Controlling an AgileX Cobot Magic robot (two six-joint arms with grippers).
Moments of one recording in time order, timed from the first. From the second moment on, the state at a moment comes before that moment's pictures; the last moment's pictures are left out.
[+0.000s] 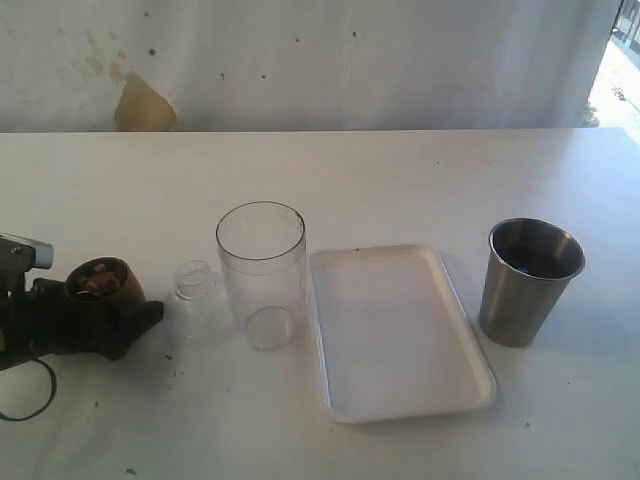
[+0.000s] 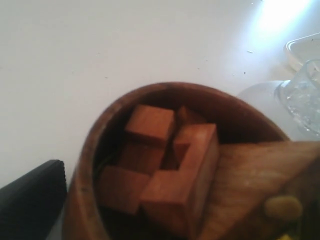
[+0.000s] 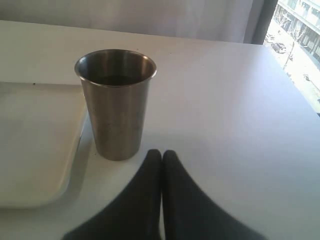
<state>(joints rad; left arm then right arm) 0.07 2.04 -0.50 0.82 -1.04 -0.38 -0.06 0.01 -0.01 0.00 0.34 -0.05</state>
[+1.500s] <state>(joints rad) 0.05 1.96 -0.68 1.01 -1.19 -0.82 -0.06 0.01 -0.01 0.00 0.34 -0.05</state>
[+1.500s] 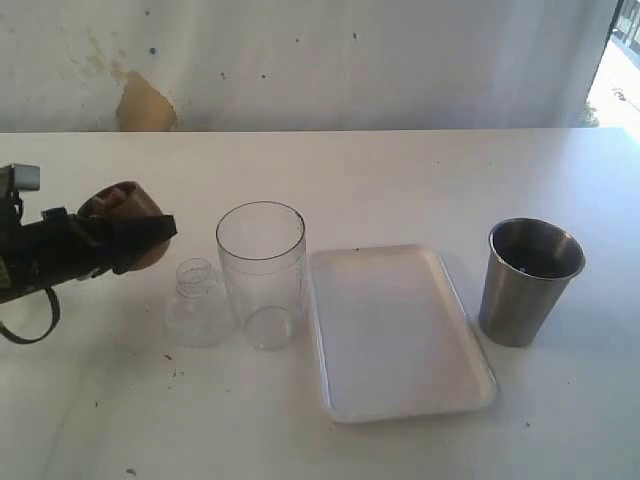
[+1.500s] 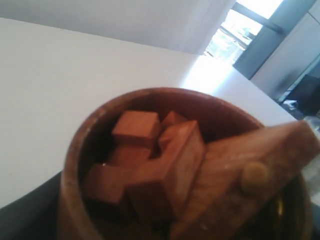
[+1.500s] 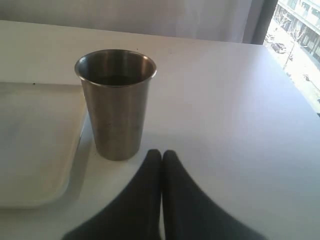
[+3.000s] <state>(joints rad) -0.28 1.94 -1.19 1.23 -0.86 -0.60 -0.06 0.01 -0.01 0.00 0.34 -0.05</state>
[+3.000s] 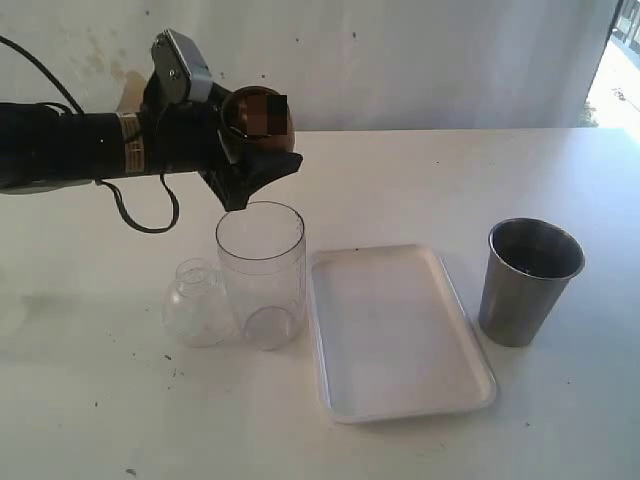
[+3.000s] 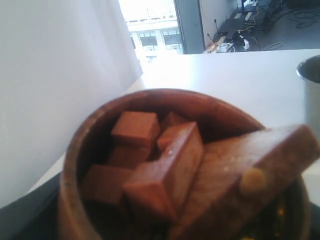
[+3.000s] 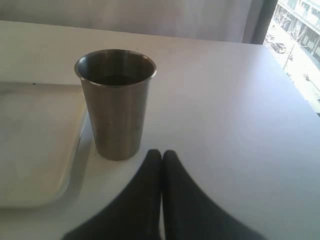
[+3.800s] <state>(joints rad) -0.28 1.94 -1.19 1.25 -0.86 -0.31 -0.06 0.01 -0.01 0.00 0.34 -0.05</state>
